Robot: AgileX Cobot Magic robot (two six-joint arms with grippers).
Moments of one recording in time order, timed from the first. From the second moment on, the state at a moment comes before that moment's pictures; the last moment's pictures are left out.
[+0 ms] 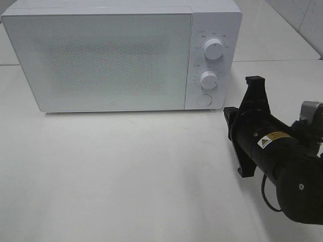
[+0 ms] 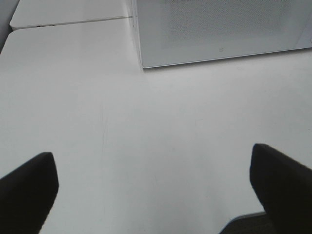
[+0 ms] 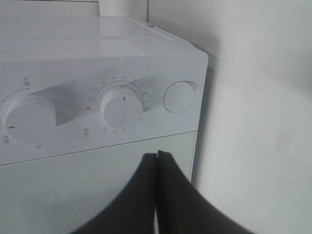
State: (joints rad) left arm 0.02 0.00 -0.52 -0.14 1.09 0.16; right arm 0.79 1.74 -0.38 0.87 -1.10 1.31
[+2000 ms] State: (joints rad) left arm 0.02 0.00 -0.52 -0.14 1.09 0.16; right arm 0.57 2.13 -0.81 0.74 -0.94 1.38
